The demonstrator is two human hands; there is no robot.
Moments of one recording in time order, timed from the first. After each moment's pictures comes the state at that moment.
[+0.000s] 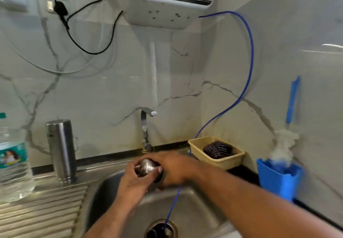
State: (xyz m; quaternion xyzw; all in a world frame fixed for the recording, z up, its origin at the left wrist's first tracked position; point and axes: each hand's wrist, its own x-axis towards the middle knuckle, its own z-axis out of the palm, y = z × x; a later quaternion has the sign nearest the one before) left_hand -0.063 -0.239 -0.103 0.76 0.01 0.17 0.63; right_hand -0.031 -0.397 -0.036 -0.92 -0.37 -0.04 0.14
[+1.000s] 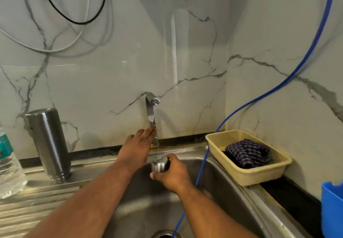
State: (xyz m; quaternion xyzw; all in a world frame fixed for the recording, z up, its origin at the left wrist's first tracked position) left_hand 0.101 -0.213 -0.081 0.97 -0.08 0.20 -0.12; right_hand 0.100 -0.363 -0.154 -0.84 -0.10 -0.01 0.53
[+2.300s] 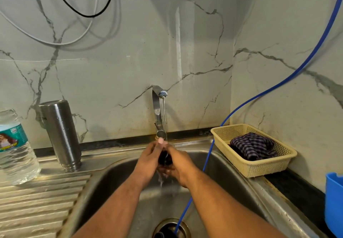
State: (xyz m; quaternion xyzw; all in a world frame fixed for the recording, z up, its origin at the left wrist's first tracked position) left_hand 0.061 -0.239 -0.132 0.78 0.00 0.11 0.61; right_hand 0.087 -0.353 -0.134 -0.61 0.00 0.16 0.77
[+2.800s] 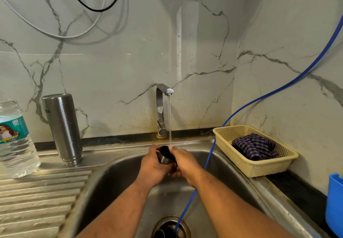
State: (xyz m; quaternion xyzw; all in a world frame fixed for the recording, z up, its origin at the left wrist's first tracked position) left_hand 0.063 -0.236 -0.159 0.85 -0.01 0.19 0.48; right_hand 0.102 -0.360 -0.153 -0.75 -0.04 0.11 0.65
